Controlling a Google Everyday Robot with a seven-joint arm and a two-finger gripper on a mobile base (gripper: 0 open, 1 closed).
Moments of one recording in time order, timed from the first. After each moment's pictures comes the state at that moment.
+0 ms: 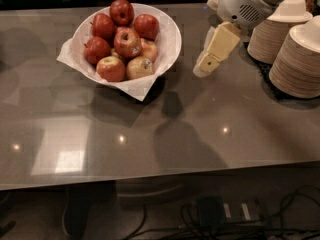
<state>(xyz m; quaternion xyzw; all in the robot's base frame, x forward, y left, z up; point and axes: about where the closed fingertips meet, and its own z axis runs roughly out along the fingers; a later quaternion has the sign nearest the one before) 0.559 -0.106 0.999 -0.60 0.73 0.05 0.32</state>
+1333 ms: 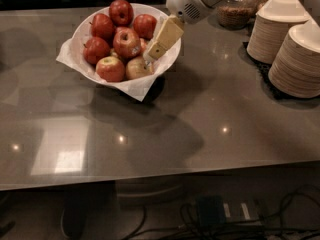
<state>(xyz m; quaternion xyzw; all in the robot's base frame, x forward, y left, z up) 0.621 0.002 1.005 -0.63 0.65 0.10 0.42</state>
